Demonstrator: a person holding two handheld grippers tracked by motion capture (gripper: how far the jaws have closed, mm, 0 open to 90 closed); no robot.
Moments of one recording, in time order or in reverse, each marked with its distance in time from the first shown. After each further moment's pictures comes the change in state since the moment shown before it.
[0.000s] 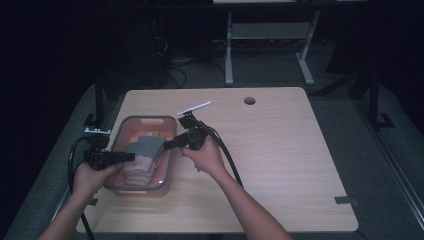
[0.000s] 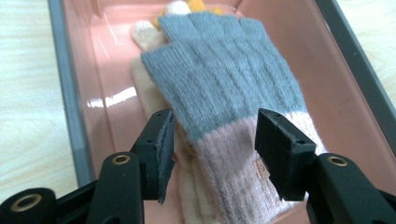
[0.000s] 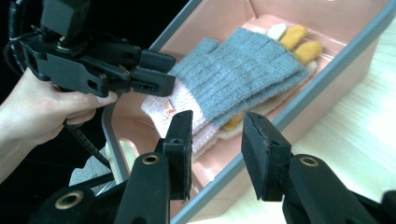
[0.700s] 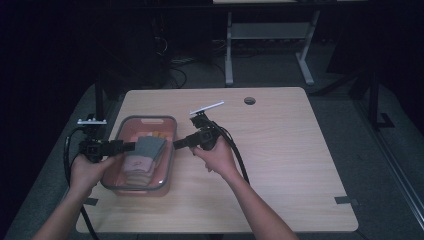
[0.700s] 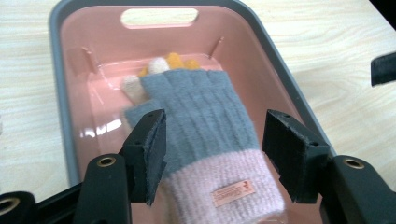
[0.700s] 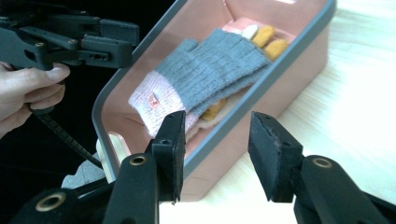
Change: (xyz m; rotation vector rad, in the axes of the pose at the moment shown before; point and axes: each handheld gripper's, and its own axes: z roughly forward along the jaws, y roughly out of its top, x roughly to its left) left arm -0.023 0.020 -0.024 -0.092 -0.024 0.054; right arm -0.012 -0.011 -0.027 -0.035 -0.040 0.008
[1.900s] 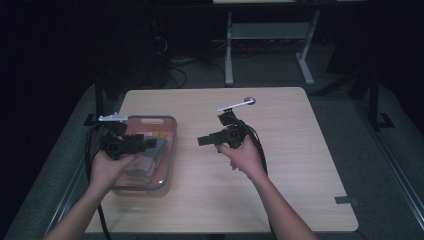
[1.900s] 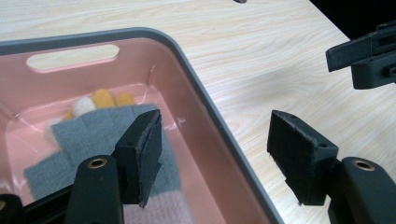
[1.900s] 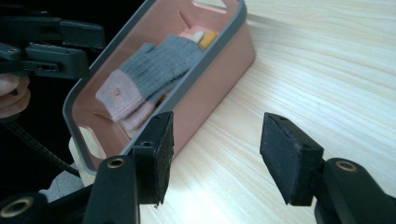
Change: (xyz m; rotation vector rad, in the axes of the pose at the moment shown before) left arm -0.054 0.016 0.014 -0.056 -0.087 0.088; right arm -0.033 -0.017 -0.057 -0.042 -0.101 0.015
